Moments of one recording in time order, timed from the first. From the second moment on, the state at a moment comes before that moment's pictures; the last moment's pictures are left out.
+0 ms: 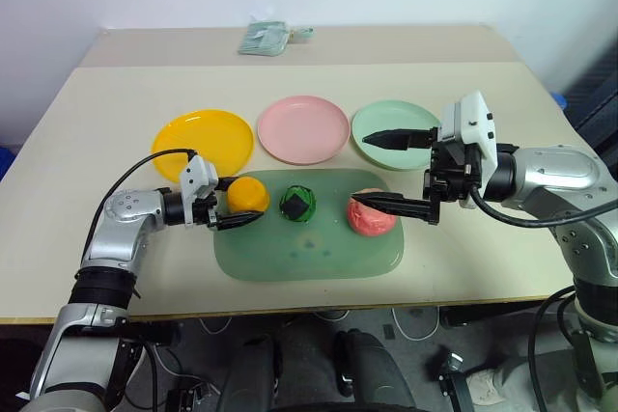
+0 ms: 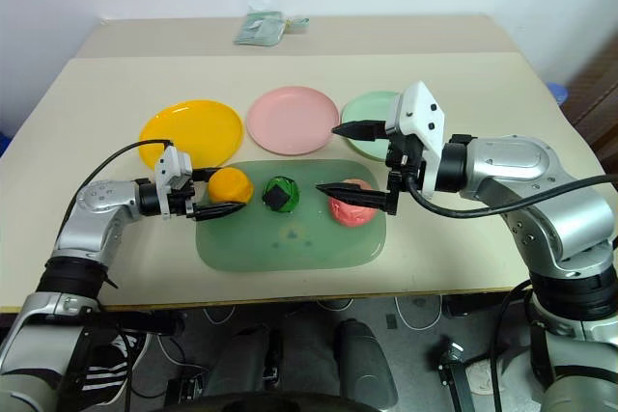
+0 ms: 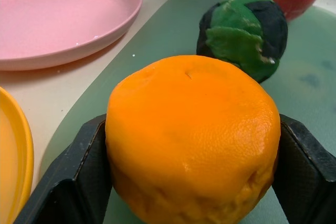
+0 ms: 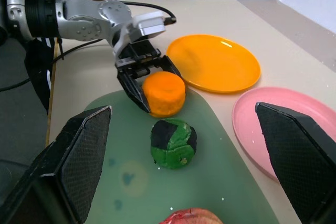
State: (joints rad) left arm -0.47 0.59 -0.02 0.39 -0.29 0.04 -1.23; right arm -0.52 -0.81 -0.06 -0.48 0.70 0.72 0.94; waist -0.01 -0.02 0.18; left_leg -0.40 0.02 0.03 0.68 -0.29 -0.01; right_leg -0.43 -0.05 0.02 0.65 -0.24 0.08
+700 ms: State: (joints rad) left arm -0.72 0.50 0.22 0.77 -0.27 0.09 -0.59; right arm -0.60 -0.57 0.04 -0.28 0.47 0.63 0.66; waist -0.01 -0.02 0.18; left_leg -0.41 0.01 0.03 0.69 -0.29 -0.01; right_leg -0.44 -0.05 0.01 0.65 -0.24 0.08
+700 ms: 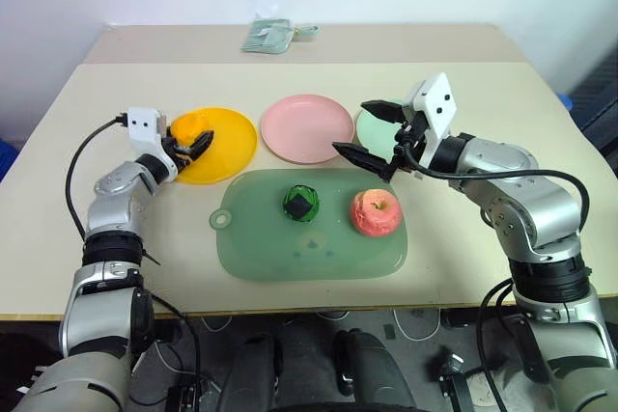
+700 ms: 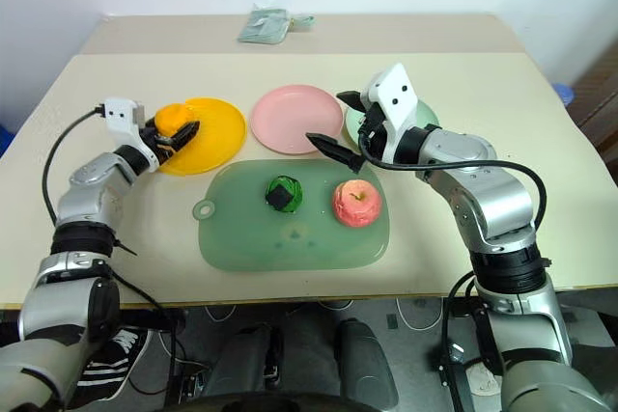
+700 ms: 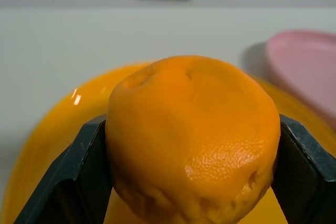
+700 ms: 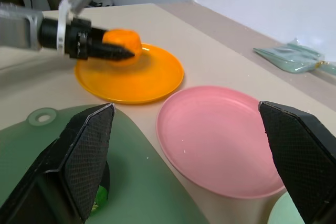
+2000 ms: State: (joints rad) left arm -0.30 0.85 0.21 -0.08 -0.62 0.41 -1.29; right arm -0.73 -0.42 0.41 -0.22 0.33 0.89 0.65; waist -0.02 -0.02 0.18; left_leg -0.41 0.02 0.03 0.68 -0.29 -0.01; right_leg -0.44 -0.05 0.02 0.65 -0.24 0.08
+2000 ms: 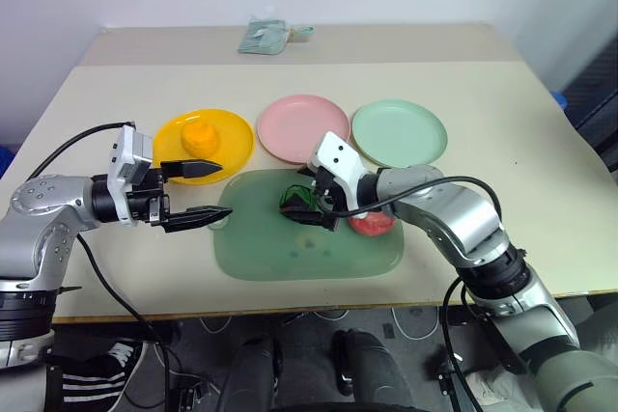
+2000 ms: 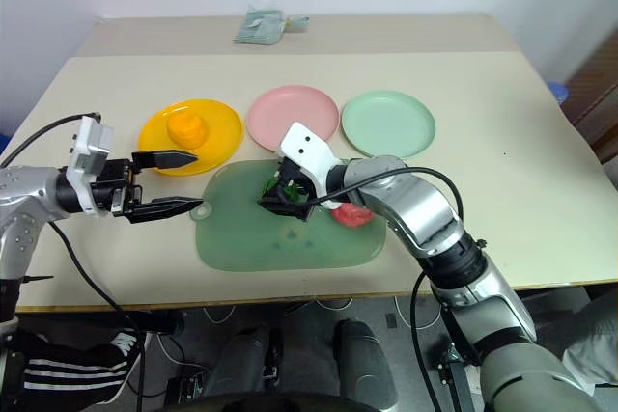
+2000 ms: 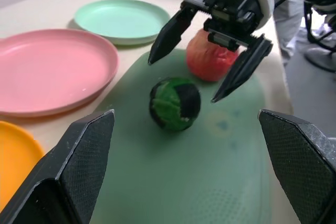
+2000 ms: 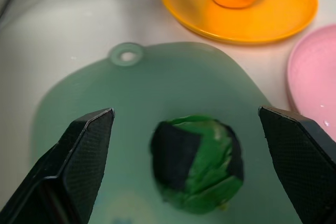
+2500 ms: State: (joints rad) left arm -0.27 0.85 0.23 -0.08 -0.61 0.37 -1.26; right arm -0.72 -0.39 0.44 -0.11 0.22 0.83 0.72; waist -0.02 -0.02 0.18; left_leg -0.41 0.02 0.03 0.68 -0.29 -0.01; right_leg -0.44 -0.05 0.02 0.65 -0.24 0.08
